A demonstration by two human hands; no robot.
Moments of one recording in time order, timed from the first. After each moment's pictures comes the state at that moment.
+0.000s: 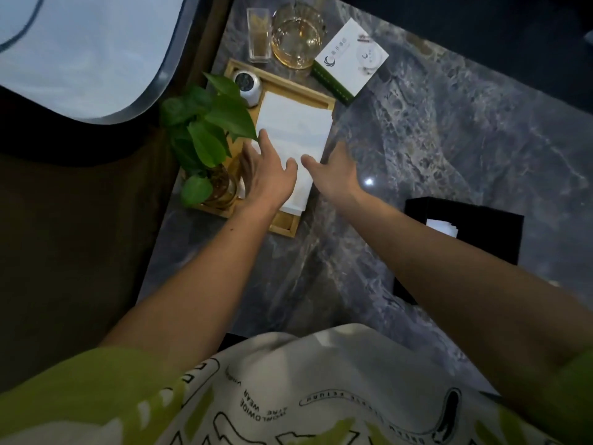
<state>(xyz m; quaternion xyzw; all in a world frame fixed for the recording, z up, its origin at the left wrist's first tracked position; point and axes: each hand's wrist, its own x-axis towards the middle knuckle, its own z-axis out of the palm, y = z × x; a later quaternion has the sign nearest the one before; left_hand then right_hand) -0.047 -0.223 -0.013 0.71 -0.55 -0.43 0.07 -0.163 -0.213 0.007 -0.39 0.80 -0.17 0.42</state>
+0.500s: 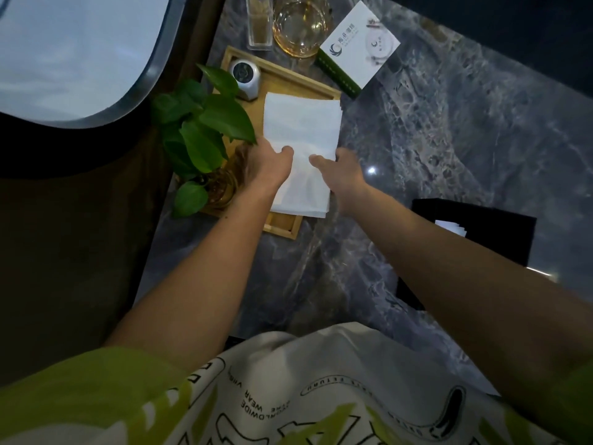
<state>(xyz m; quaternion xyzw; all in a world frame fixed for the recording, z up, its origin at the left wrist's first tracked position) -0.051 -0.247 -0.005 0.76 -0.42 -0.48 0.08 -0.172 -0.223 -0.019 -0.23 0.80 -0.20 0.52</state>
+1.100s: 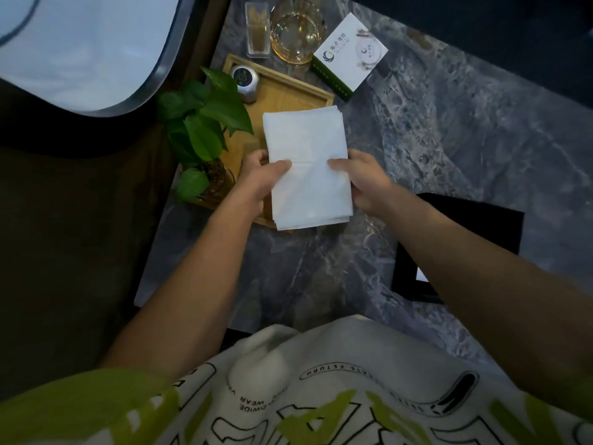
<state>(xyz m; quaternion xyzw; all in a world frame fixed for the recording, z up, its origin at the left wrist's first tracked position) -0.032 -0.218 -0.006 0.66 -0.24 -0.67 0.22 -0.214 -0.199 0.003 -0.15 0.69 -0.30 0.65</state>
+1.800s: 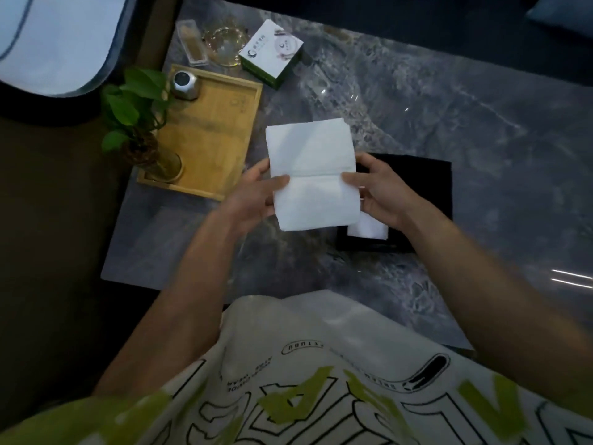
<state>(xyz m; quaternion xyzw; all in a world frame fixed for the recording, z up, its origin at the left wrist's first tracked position) -0.122 -0.090 0.065 0.52 -0.29 -0.77 0.22 -0.345 -0.048 0.075 -0.22 0.60 -0.36 0.68</state>
